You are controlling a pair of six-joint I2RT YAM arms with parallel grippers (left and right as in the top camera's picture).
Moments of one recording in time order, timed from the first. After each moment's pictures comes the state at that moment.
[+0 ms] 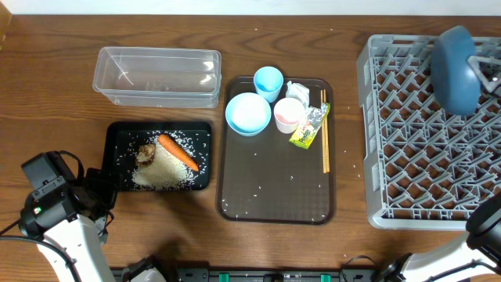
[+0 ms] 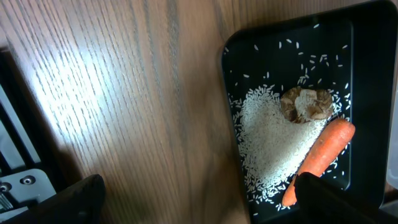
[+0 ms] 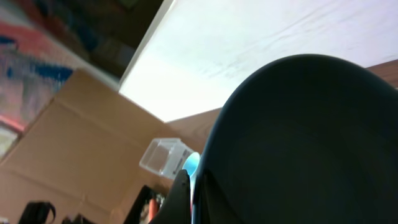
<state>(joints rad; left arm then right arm) 0.61 1.01 0.87 -1.15 0.05 -0.77 -0.72 1.88 1.49 -0.29 -1.48 0.22</state>
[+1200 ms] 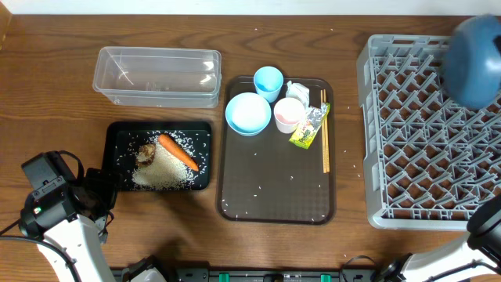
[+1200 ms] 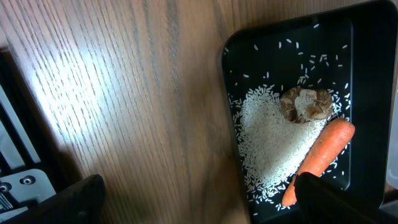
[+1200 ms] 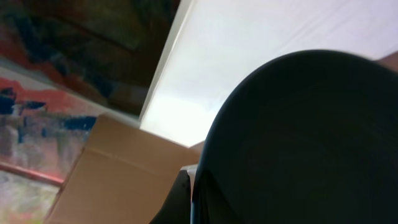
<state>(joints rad) 0.61 1.01 0.87 -1.15 0.05 -0.77 -0.71 1.88 1.47 0.21 -1.45 0.95</state>
